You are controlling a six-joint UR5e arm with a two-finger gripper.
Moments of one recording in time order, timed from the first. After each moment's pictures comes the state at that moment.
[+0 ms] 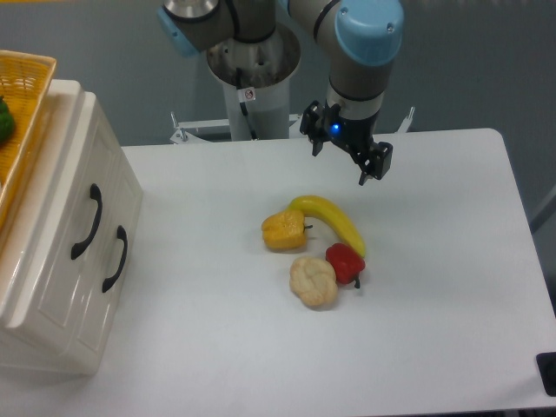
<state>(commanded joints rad) 2.60 -1.65 -1.65 -1.41 1.54 1.15</state>
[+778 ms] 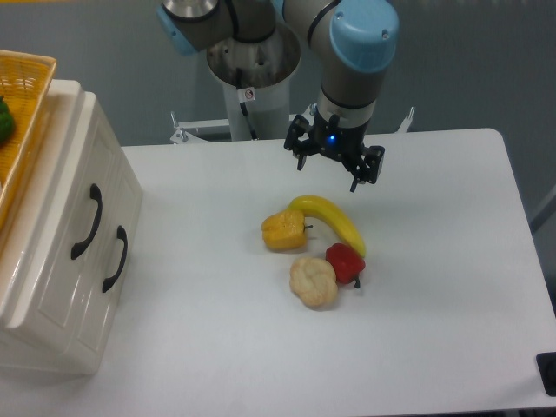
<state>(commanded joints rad) 2.55 -1.69 -1.62 -1.41 1.47 0.83</state>
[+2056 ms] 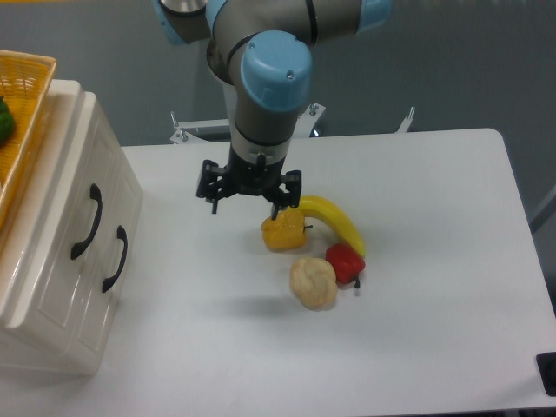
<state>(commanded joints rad) 2.35 -1.76 -1.55 -1.39 1.27 0.27</state>
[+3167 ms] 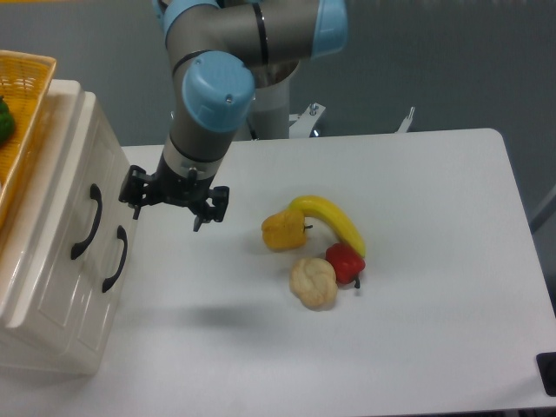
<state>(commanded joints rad) 2.20 -1.79 -1.54 -1.39 1.17 0.21</state>
